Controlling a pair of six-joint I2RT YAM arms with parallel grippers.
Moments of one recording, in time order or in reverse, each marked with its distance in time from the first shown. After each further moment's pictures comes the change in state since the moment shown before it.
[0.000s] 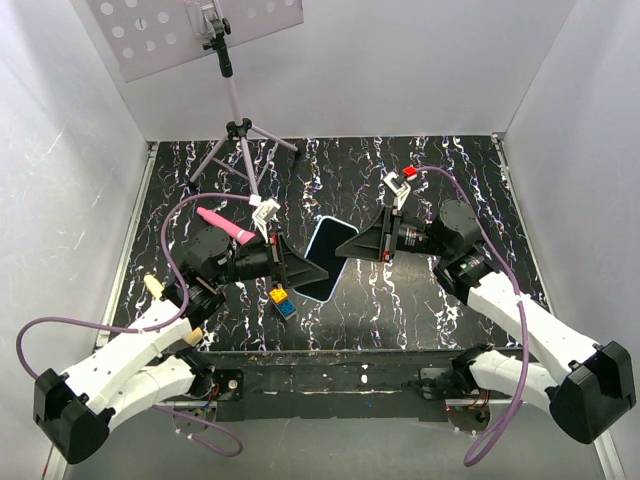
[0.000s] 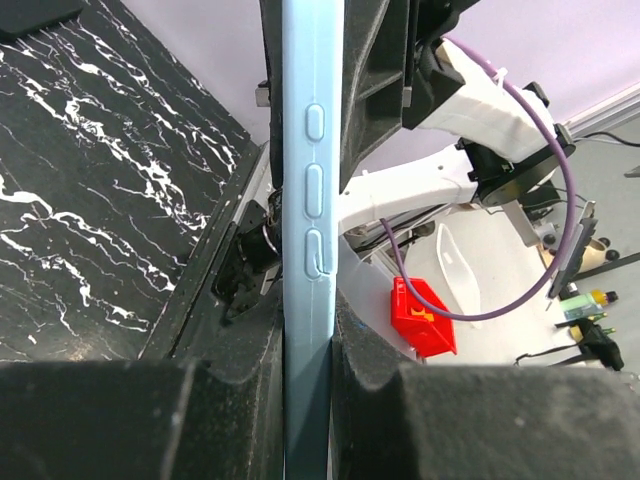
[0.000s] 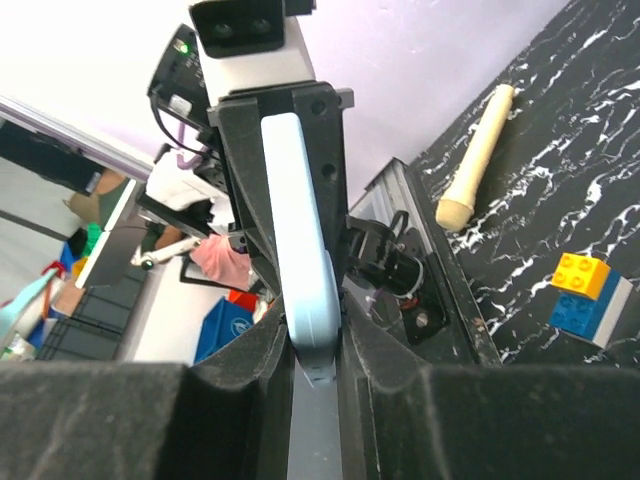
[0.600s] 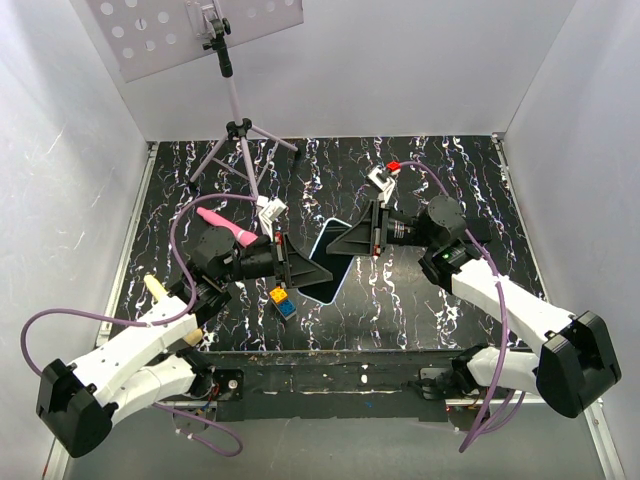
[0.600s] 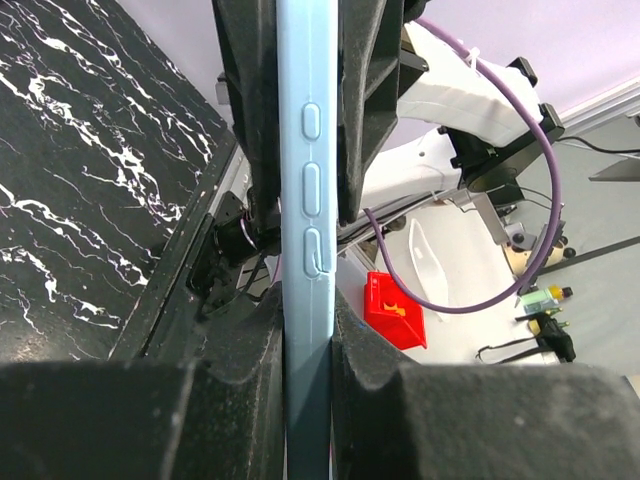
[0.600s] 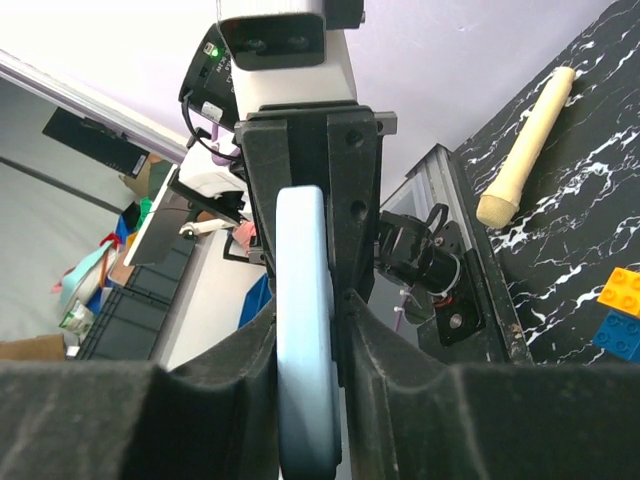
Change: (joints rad) left arm 0.001 0.051 -0.023 0.104 0.034 -0.095; right arm 0.002 0.154 0.002 0.272 -0.092 0.158
